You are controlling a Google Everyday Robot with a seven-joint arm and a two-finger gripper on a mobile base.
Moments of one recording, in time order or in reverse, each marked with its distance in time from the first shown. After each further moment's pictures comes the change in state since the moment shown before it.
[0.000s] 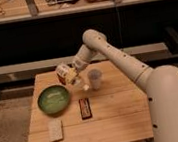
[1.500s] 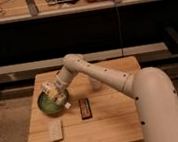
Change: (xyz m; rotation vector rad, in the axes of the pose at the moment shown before) arm 0.009 -0.051 0.126 0.037 -0.019 0.082
